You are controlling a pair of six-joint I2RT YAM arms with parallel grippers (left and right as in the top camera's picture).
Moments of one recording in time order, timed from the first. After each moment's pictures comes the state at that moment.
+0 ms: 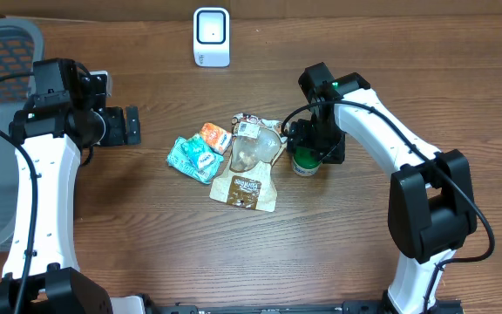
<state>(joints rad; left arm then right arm) 0.19 1.54 1.36 -0.94 0.11 0.09 0.36 2.01 1.54 -1.12 -0.15 0.55</state>
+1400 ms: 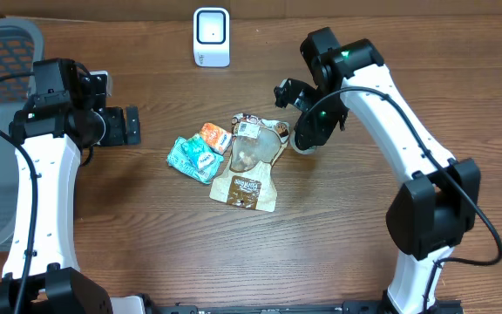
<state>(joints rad) 0.19 1.54 1.36 -0.94 0.11 0.09 0.36 2.03 1.86 -1.34 -0.08 -0.73</state>
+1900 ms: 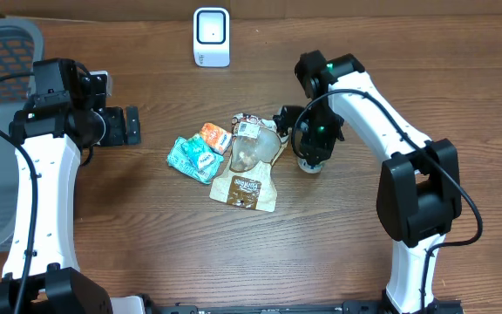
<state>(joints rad) 0.19 1.54 1.36 -0.94 0.11 0.09 0.36 2.12 1.74 -1.31 -0.04 -0.89</state>
